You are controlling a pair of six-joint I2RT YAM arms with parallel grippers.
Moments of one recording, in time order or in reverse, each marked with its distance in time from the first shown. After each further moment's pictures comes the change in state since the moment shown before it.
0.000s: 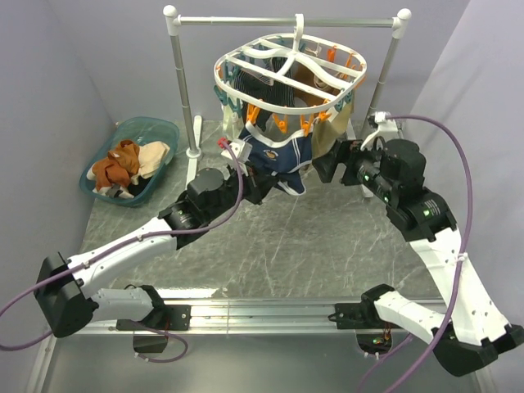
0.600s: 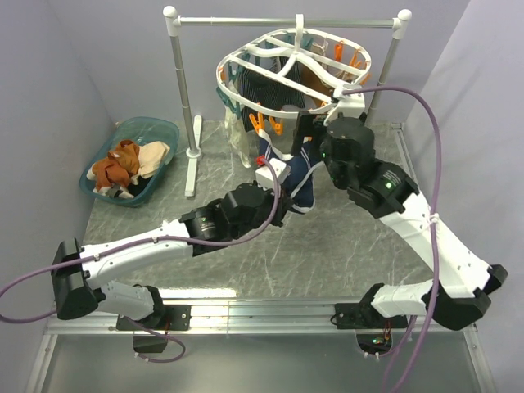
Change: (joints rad) left arm -0.250 0.099 0.162 -0.296 -0.267 0.066; right arm 0.354 0.294 0.324 0.007 0.651 -0.068
